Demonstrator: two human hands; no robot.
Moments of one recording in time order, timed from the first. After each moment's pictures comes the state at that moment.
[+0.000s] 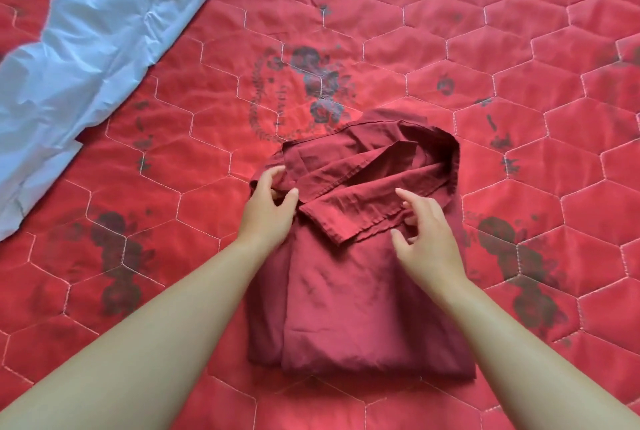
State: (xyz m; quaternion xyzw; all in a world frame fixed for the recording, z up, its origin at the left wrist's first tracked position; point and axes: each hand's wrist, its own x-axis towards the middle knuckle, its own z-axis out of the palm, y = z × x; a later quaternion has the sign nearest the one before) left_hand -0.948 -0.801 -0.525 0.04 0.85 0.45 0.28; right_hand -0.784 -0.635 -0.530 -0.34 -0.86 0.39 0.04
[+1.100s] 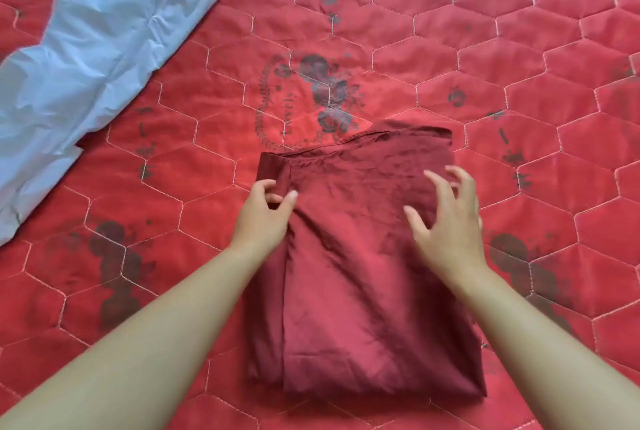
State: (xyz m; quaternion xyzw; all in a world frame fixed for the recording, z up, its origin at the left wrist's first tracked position) left_hand -0.967 -0.809 -0.536 0.02 0.89 0.39 0.26; right_hand -0.815 -0.614 -0.512 -0.37 -0.89 0.26 0.06
